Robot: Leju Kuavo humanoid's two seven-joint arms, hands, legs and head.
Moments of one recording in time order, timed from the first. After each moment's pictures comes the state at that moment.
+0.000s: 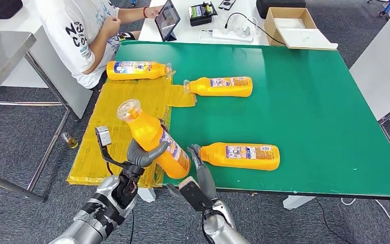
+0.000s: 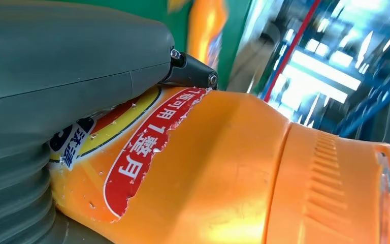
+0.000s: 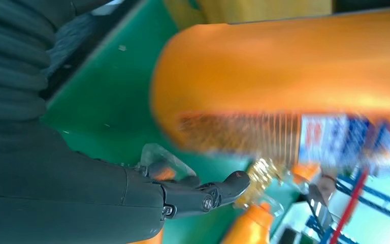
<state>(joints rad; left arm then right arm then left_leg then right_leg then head) -0.38 -0.13 -0.39 -0.92 0.48 -0.35 -0.39 -0.34 0.29 0.58 -0.59 0.32 -0.40 -0.70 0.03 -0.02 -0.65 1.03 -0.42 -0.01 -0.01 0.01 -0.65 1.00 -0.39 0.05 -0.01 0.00</state>
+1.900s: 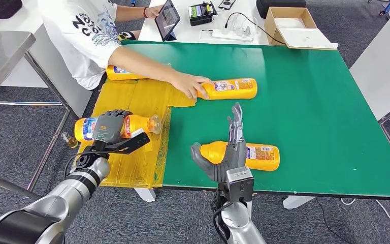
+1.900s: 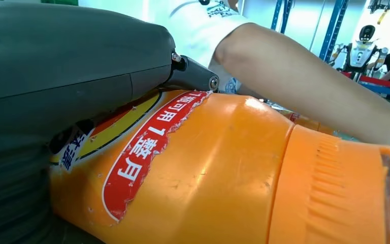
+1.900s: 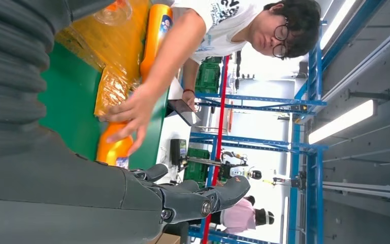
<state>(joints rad) -0.67 -0.01 -0.31 -0.40 -1.07 0.57 -0.29 -0.17 0.23 0.49 -1.35 0.22 -0.39 -0.70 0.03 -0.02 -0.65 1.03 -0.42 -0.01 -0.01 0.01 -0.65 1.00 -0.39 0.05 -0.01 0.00</state>
